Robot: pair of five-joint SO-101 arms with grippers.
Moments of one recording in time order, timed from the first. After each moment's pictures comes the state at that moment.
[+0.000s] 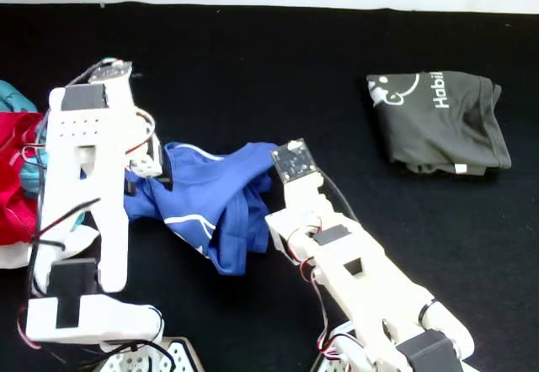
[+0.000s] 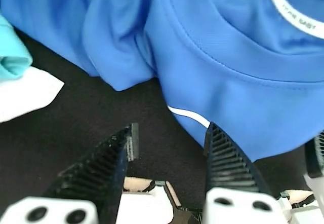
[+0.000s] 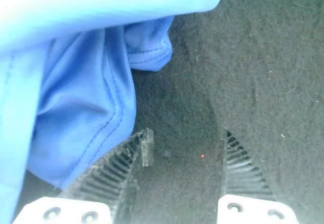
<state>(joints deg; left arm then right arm) -11.7 -2.3 6.8 89.2 -7.8 -29.3 -24.9 70.1 17.7 0.5</state>
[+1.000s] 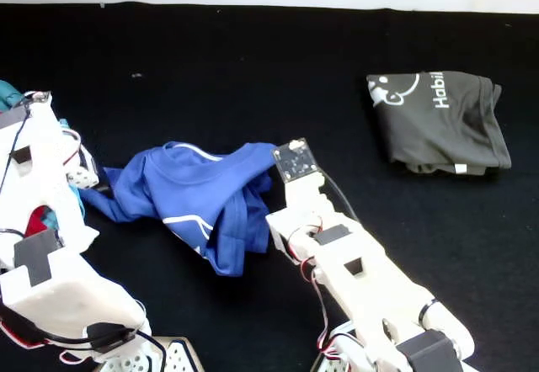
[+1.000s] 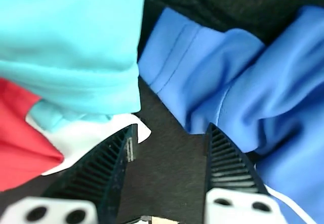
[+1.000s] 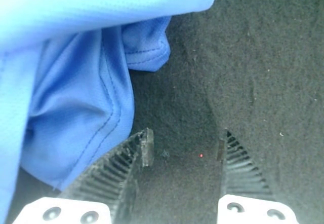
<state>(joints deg) -33.7 12.1 7.3 76.1 -16.7 -29.0 -24.9 70.1 17.7 0.1</state>
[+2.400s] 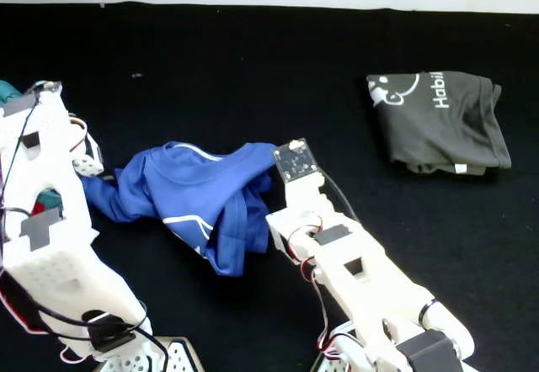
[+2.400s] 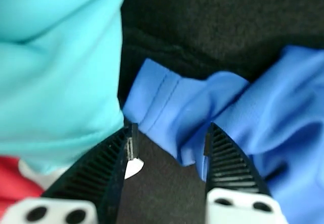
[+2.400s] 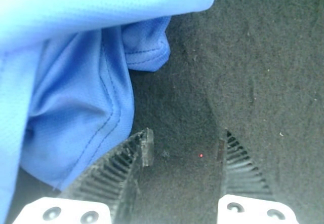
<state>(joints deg) -32.0 24.4 -4.4 75.7 -16.8 -29.0 -24.9 70.1 17.7 0.1</state>
